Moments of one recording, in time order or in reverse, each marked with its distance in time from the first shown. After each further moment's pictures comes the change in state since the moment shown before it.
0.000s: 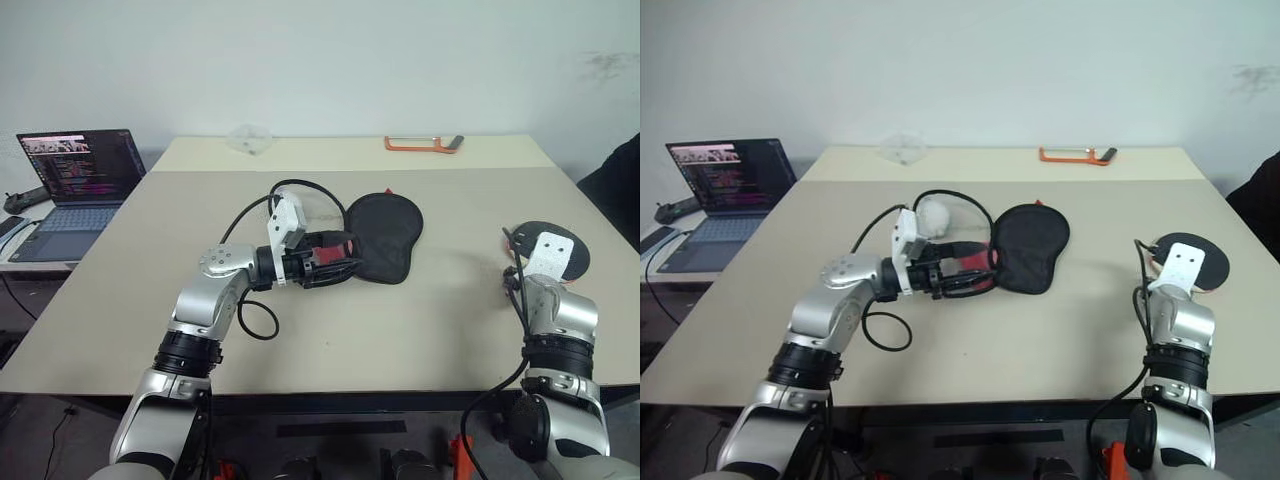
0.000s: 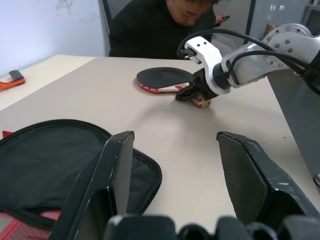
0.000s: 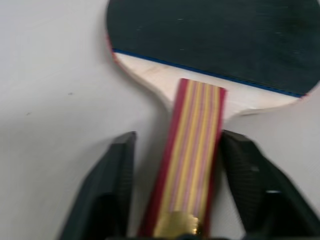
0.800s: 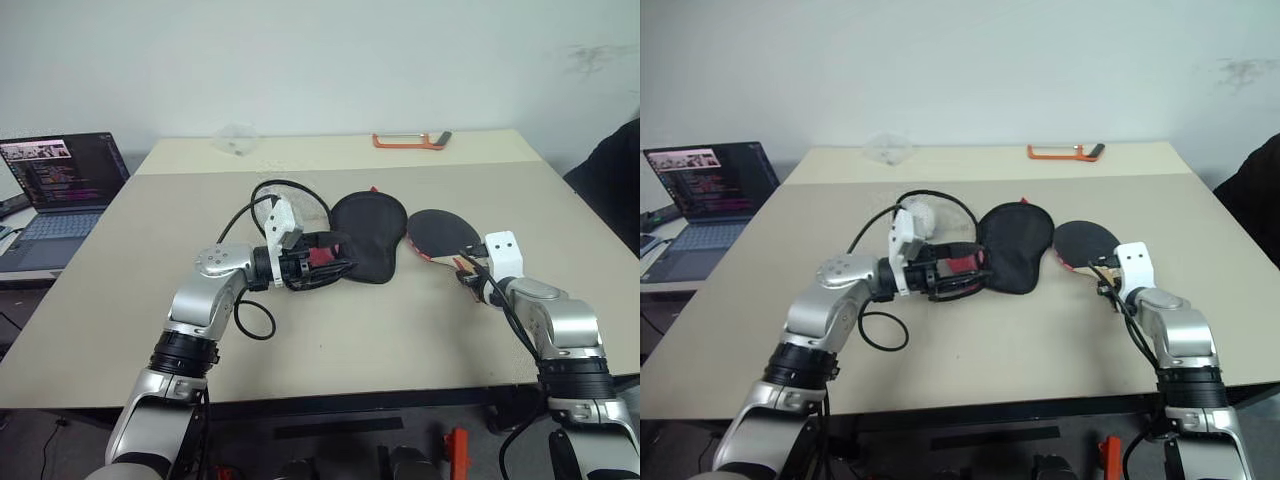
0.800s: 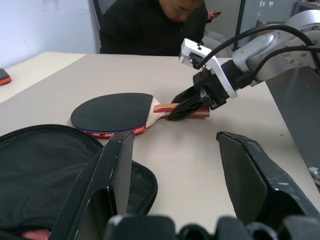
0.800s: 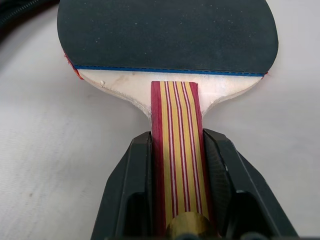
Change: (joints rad) left arm 0.005 0.010 0.000 0.000 0.000 0.002 -0.014; right arm 0.149 -0.149 0.359 -0.246 0.056 0.044 0.517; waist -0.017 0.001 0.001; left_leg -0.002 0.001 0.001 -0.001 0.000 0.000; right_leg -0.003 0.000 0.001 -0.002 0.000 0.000
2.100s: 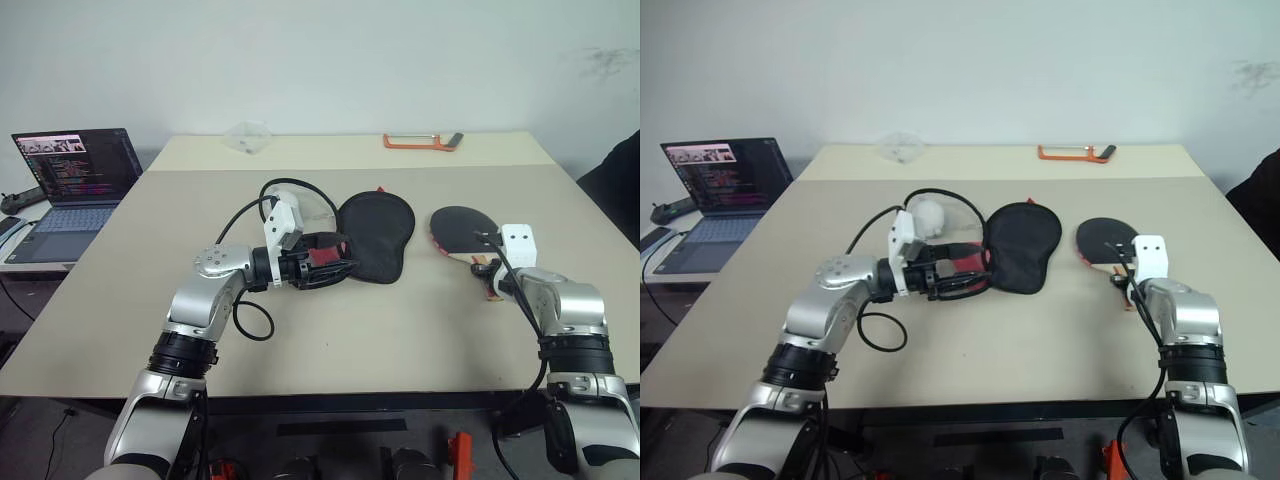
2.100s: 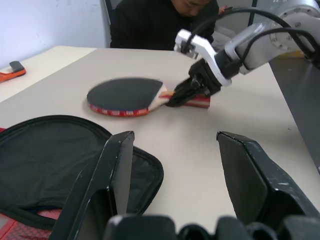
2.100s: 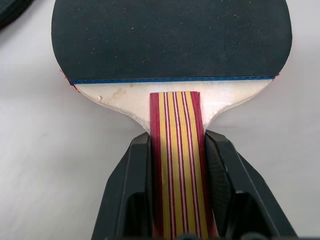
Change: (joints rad) left arm 0.005 0.008 0.003 -0.004 0.011 0.001 0.016; right arm -0.161 0.014 -0.134 0.148 0.028 0.088 -0.114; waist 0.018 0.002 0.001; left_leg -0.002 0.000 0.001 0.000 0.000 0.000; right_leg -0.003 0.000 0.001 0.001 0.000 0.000
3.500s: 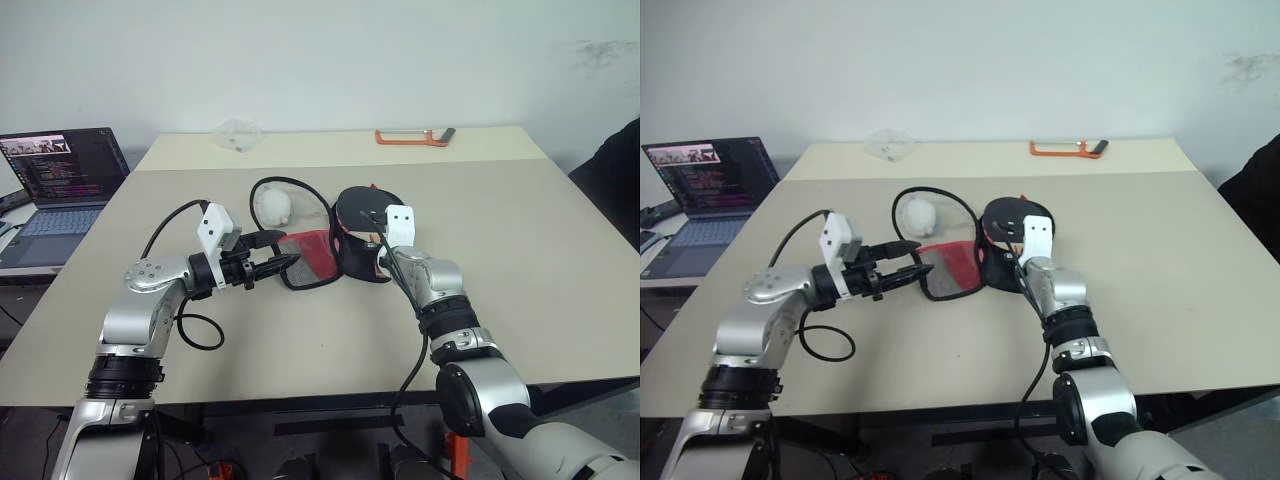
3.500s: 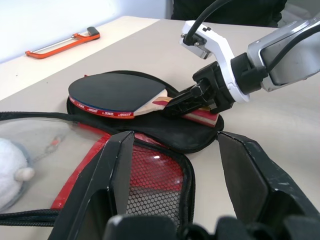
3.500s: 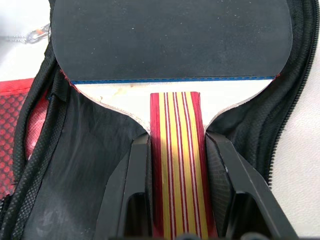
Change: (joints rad) left arm 0.135 0.164 0.162 -0.034 -0.016 0.019 0.065; right arm -0.282 0.520 0.073 0.410 -0.048 -0.308 -0.287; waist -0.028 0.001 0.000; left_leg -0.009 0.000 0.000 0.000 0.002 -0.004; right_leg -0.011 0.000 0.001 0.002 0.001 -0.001
